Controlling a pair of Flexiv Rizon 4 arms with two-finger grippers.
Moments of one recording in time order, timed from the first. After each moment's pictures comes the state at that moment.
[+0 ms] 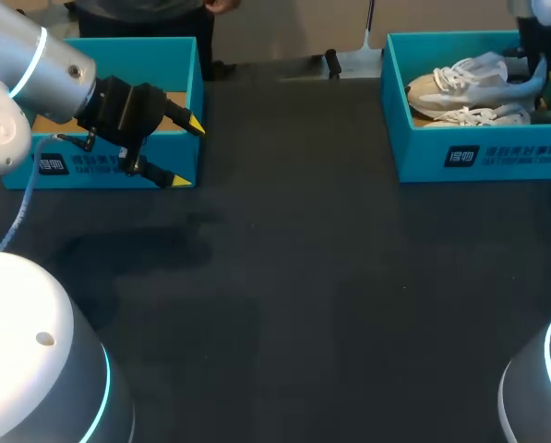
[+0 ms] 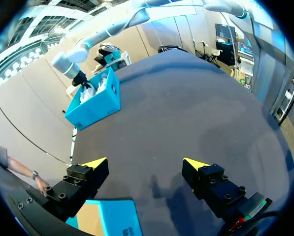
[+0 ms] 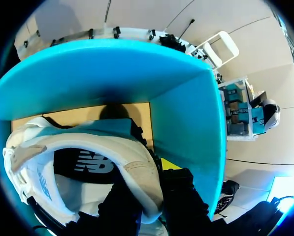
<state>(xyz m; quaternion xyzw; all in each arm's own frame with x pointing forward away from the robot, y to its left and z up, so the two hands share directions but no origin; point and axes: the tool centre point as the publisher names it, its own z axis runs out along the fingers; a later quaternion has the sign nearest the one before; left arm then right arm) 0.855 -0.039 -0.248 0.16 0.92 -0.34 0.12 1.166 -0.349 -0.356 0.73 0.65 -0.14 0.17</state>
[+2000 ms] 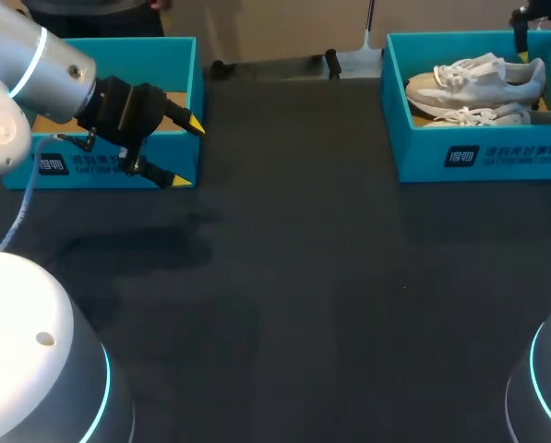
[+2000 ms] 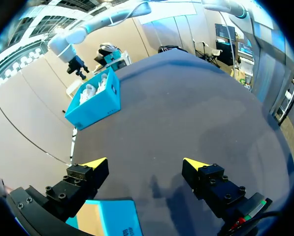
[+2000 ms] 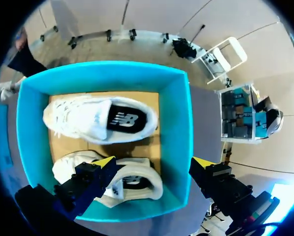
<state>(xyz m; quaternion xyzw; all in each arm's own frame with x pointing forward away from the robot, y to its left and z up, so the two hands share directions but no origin) 0.855 -0.039 -0.248 0.16 0.92 -0.34 0.12 1.111 -0.302 -0.252 0.71 0.69 -0.10 0.13</state>
